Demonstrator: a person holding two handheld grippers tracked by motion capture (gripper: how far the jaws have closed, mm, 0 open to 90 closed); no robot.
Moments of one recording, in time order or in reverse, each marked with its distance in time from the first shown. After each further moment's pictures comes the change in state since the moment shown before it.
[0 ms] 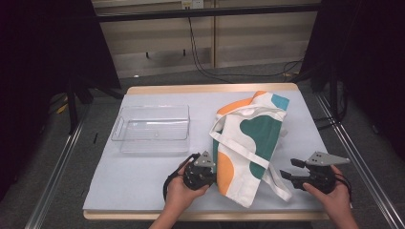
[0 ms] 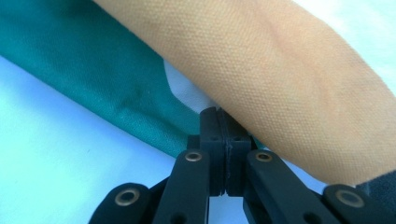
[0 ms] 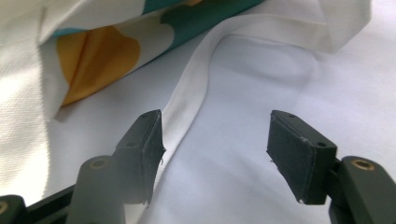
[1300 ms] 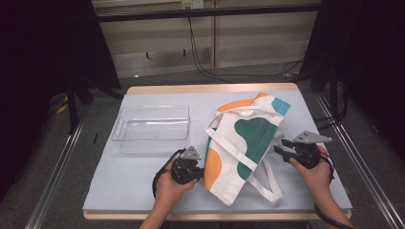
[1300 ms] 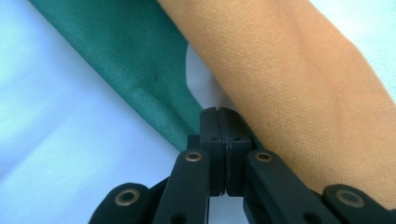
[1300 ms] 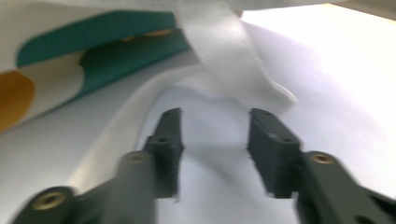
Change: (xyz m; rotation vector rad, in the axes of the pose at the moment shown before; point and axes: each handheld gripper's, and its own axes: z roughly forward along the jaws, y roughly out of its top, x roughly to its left) left arm 0.028 -0.013 -0.020 0.013 0.032 -0.095; right arm -0.026 0.036 0.046 -0.031 -0.139 -0.003
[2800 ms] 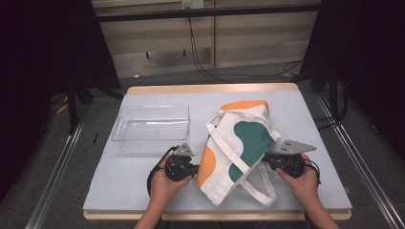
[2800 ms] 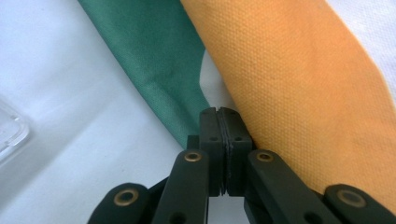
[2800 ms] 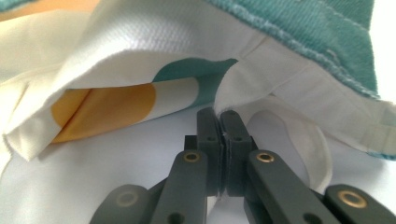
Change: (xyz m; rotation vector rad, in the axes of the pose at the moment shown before) left arm 0.012 -0.004 -0.011 -0.037 0.036 -0.034; right arm 0.056 0.010 0.001 -0.048 0.208 -0.112
